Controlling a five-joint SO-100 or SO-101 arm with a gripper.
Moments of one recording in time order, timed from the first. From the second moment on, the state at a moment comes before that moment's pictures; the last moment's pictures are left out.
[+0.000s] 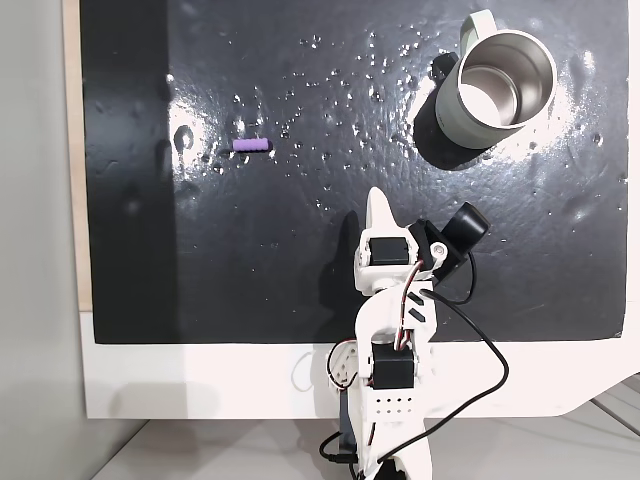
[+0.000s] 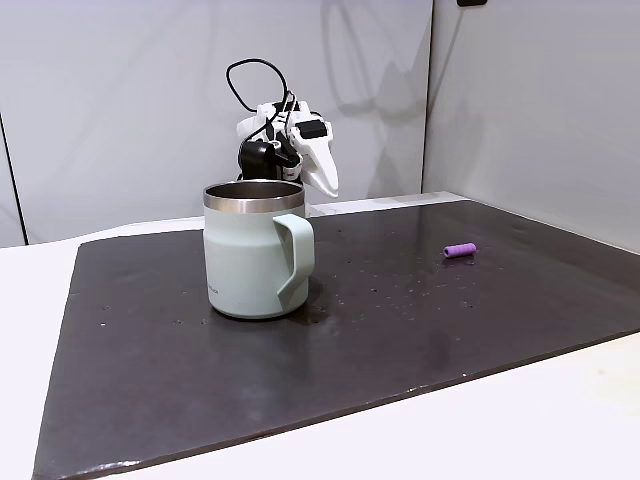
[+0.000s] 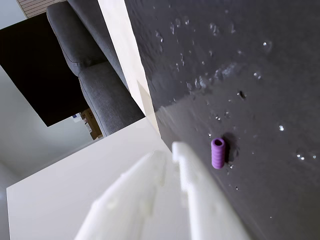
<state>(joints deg) -3.5 190.5 180.4 35.9 4.0</state>
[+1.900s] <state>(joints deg) -22.7 93.7 78.8 82.5 30.1</state>
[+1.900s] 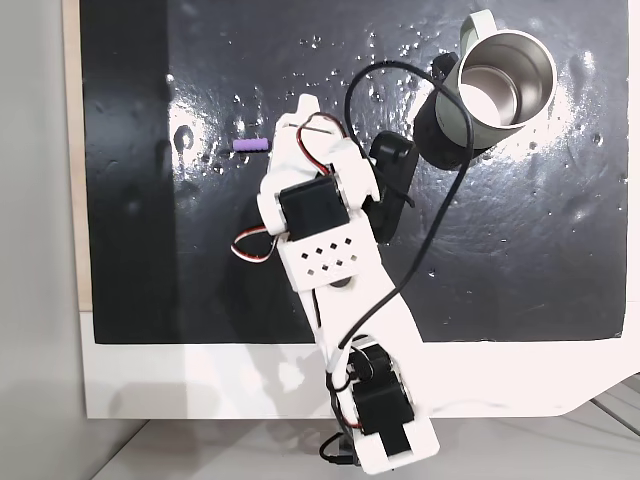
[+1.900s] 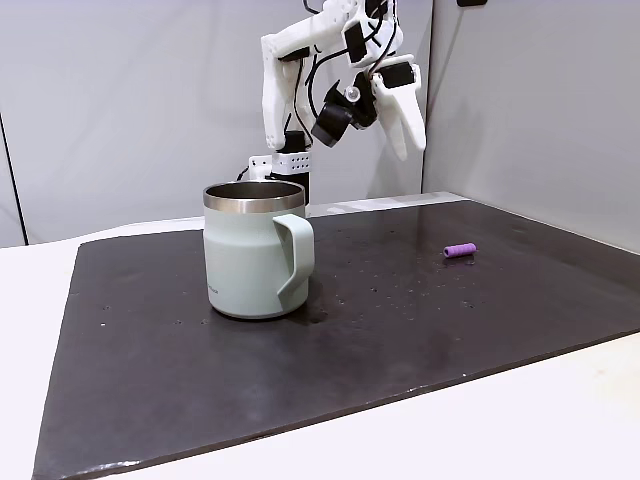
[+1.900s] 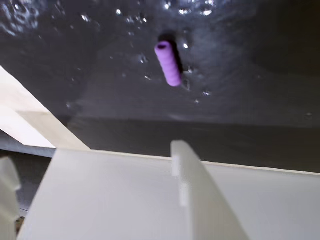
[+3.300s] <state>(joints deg) -31.3 45.0 44.0 81.9 30.6</state>
